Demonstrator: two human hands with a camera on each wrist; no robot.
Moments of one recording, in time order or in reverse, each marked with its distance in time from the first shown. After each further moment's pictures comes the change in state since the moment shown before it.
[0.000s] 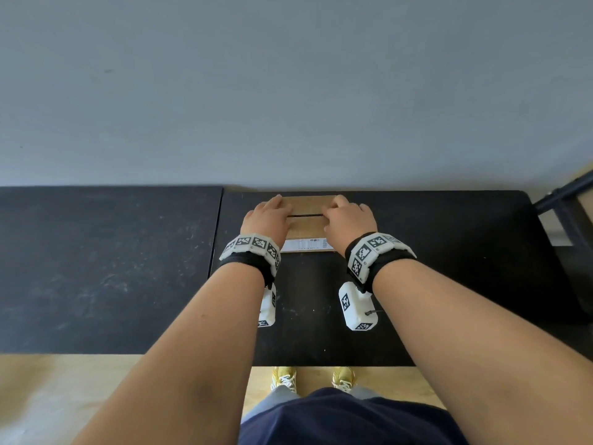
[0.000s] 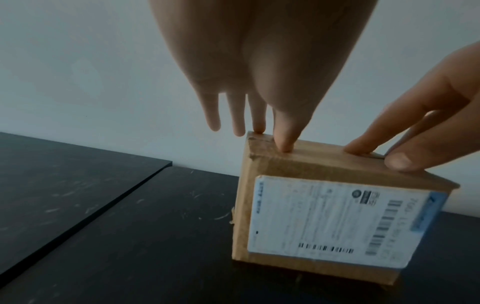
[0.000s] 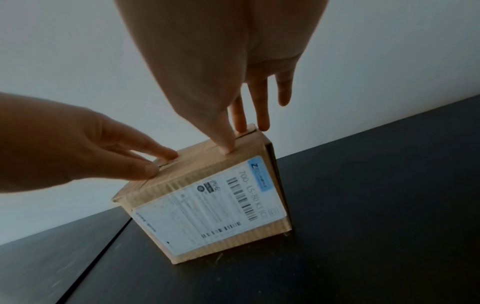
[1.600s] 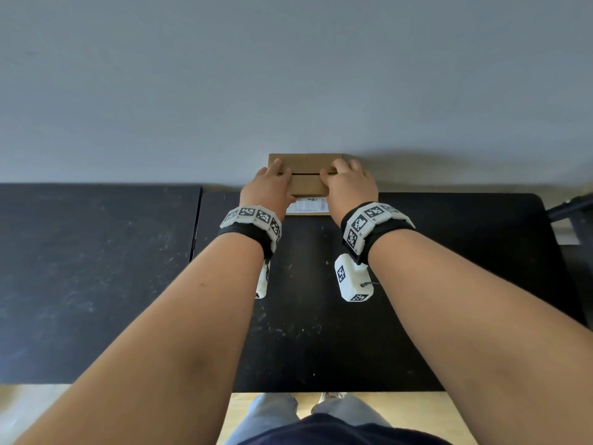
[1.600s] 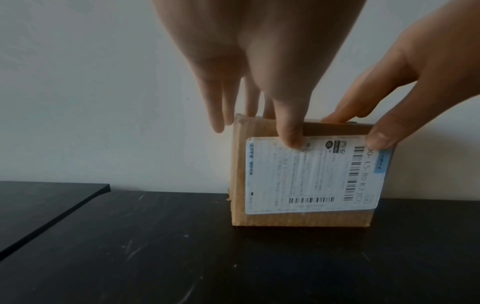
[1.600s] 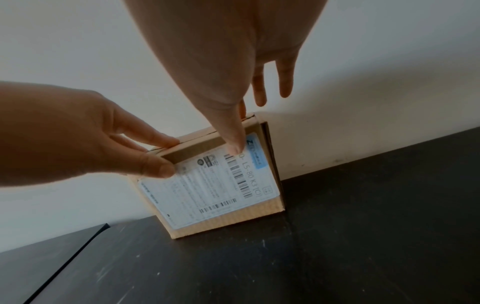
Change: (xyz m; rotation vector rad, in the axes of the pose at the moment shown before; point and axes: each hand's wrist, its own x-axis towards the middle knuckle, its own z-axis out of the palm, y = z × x) left_hand 0.094 0.015 -0.016 0.039 0.034 0.004; right_hand 0.084 0.028 -0.025 -0.087 0.073 0.001
